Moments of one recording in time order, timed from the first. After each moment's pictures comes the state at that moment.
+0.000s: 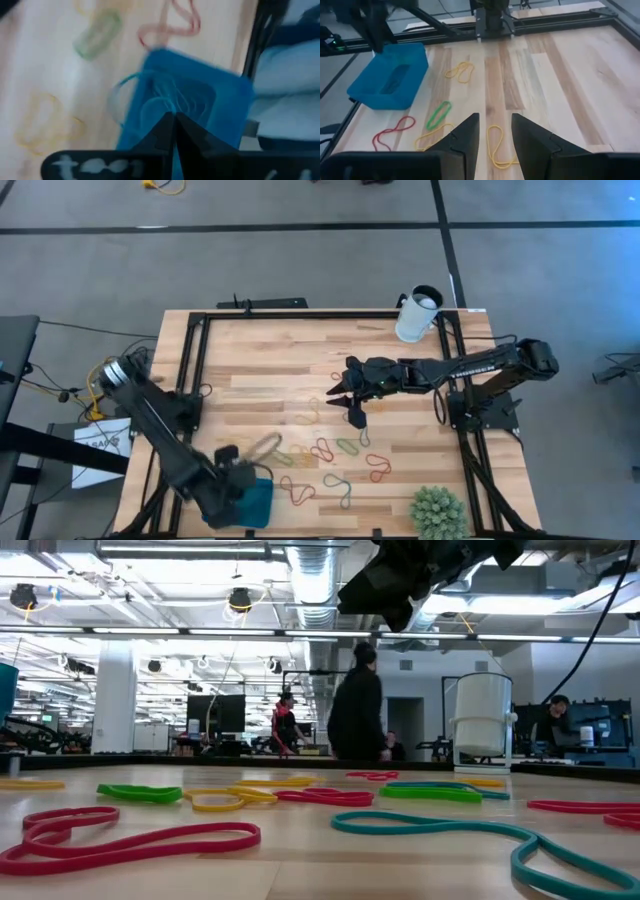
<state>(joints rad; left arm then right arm) -0.87 1.62 1.27 -0.91 -0.21 -1.10 0.05 1.45 0.95 0.01 -0.05 0.08</state>
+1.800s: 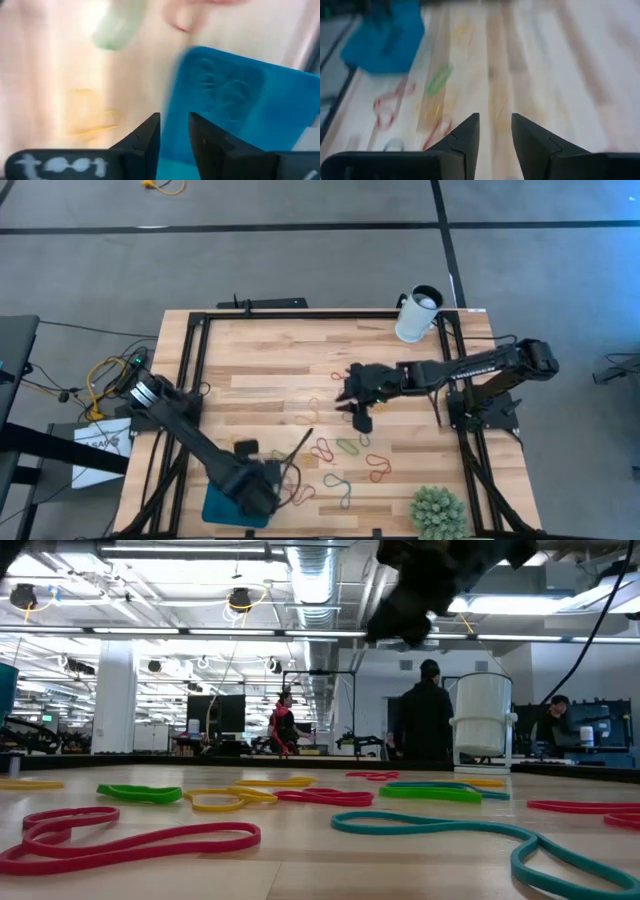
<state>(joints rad) -0.70 1.84 1.57 -1.31 -0.09 -0.85 0.08 1.45 0.95 -0.19 -0.05 0.11</state>
